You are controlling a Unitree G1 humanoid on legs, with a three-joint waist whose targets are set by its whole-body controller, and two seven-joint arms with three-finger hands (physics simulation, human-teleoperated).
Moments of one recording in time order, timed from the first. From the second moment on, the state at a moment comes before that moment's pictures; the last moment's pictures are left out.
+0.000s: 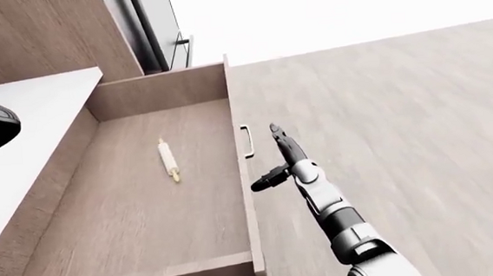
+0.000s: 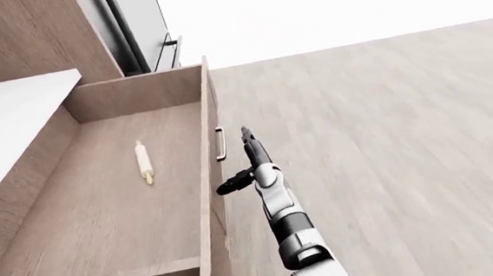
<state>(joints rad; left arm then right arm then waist) -0.40 1.00 0.65 -0.92 -1.65 0.50 0.95 -0.71 0.03 0.02 0.83 -0.33 0.16 0.02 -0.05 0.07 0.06</state>
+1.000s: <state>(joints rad) -0.38 1.04 0.69 -0.88 -1.66 0.50 0.93 -0.88 0.16 0.06 1.15 -0.34 0.03 0.12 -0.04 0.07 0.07</state>
